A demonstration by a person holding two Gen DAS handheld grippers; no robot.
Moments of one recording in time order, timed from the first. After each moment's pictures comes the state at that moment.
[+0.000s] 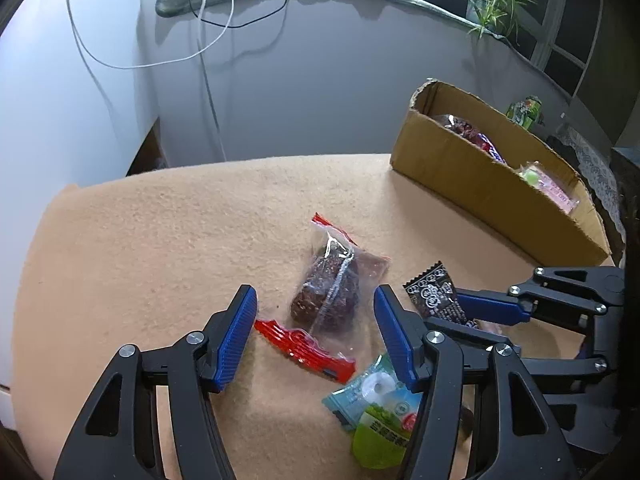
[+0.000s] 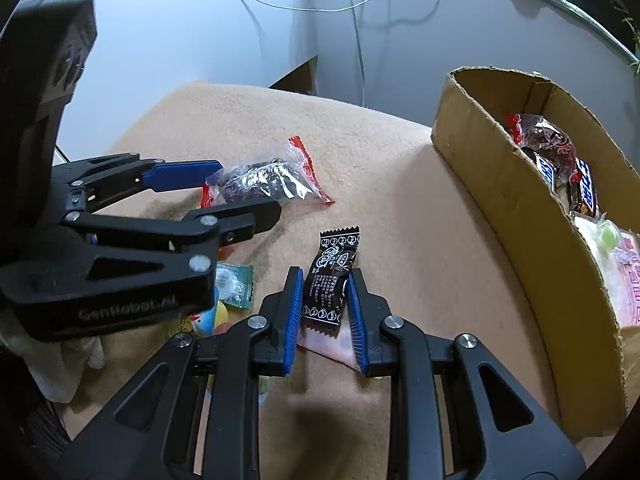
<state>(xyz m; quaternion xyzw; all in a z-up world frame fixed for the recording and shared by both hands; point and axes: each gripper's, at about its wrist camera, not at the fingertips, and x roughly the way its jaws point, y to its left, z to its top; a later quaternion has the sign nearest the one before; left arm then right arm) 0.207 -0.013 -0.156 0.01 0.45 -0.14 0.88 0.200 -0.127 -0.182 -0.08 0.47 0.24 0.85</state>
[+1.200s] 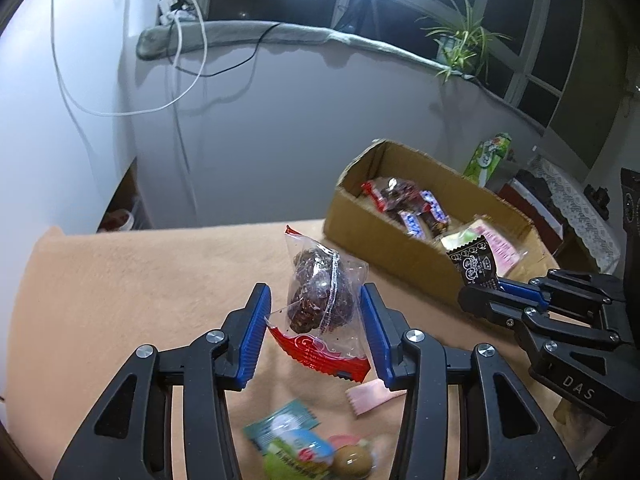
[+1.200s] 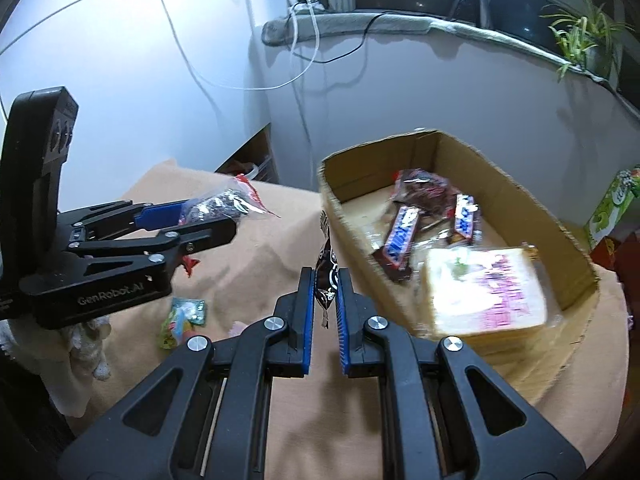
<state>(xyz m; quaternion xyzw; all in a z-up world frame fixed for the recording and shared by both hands) 0.204 -0.046 -0.103 -0.02 0.39 -0.18 0.90 0.186 -0.214 -0.108 -0.04 0.39 0.18 0.90</state>
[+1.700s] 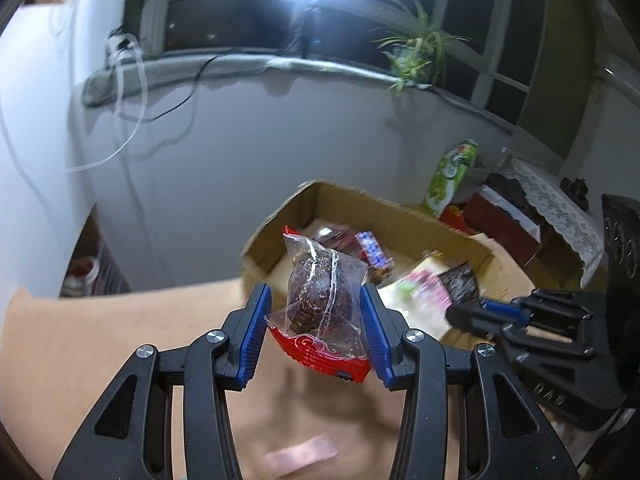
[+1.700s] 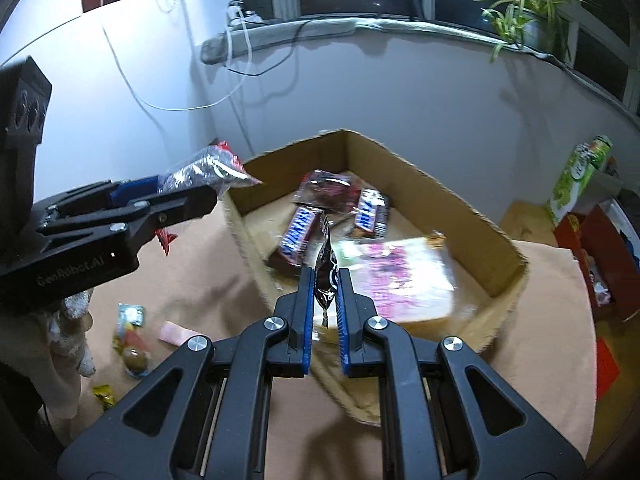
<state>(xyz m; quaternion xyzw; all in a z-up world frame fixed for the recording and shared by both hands) 0.221 -0.114 -0.076 0.00 0.35 -0.23 0.91 0.195 -0.287 -0.099 -0.01 0.39 0.11 0.91</state>
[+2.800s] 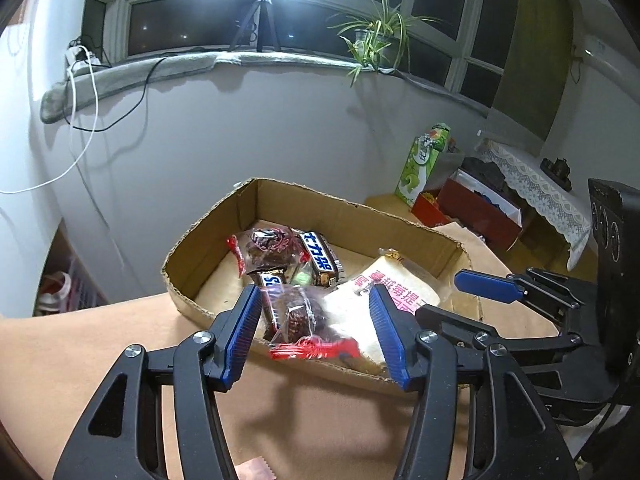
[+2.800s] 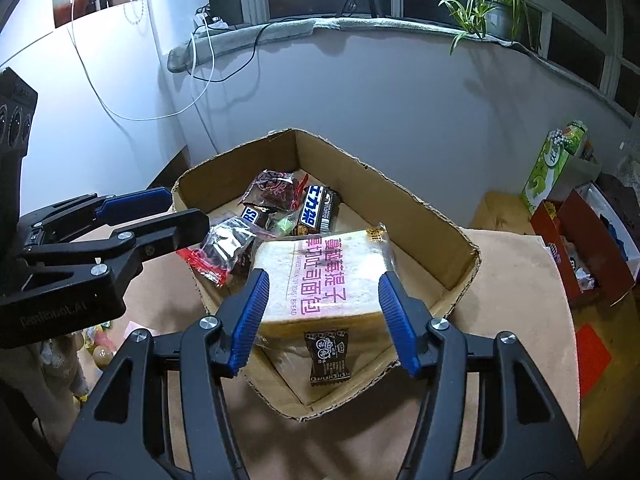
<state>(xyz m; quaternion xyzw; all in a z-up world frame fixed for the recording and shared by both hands) 0.220 -0.161 -0.080 0.01 0.36 -0.27 0.89 0.195 -0.318 -0.102 0.00 0.39 0.07 0.92</state>
